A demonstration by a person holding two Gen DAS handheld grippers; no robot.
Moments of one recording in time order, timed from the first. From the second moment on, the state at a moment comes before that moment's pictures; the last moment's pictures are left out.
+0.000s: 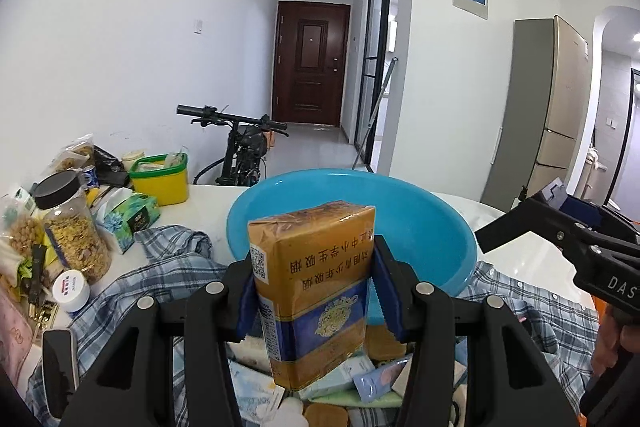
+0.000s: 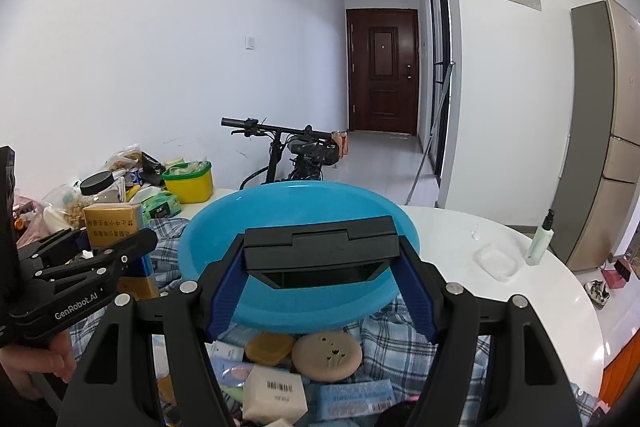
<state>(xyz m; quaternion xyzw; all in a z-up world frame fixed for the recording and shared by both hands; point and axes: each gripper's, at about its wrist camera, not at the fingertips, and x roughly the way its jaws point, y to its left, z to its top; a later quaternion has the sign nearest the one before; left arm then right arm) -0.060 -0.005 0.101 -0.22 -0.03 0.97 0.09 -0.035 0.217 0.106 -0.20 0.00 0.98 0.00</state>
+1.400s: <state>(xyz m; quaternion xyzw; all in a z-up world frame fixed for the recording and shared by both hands) -0.255 0.008 0.129 -0.27 -0.03 0.96 0.09 -0.183 0.254 0.138 -0.22 0.00 0.98 0.01</state>
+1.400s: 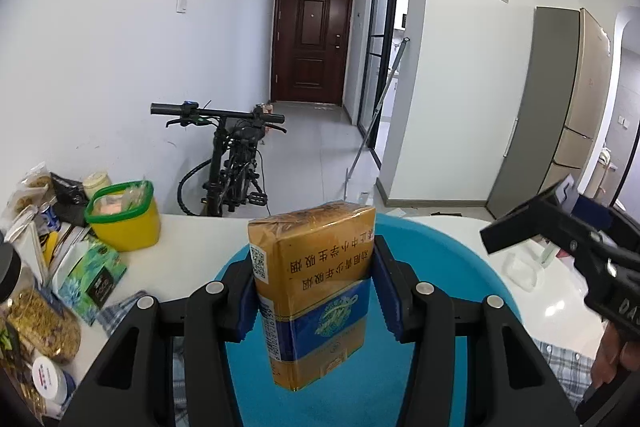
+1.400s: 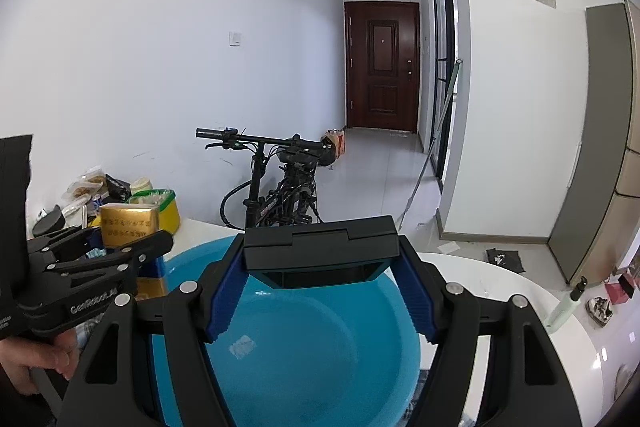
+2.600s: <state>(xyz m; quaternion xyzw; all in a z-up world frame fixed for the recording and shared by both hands) -0.389 0.019 0.162 -0.46 -0.02 0.88 0.09 -0.321 0.278 0.168 -0.46 0.00 0.89 -0.01</state>
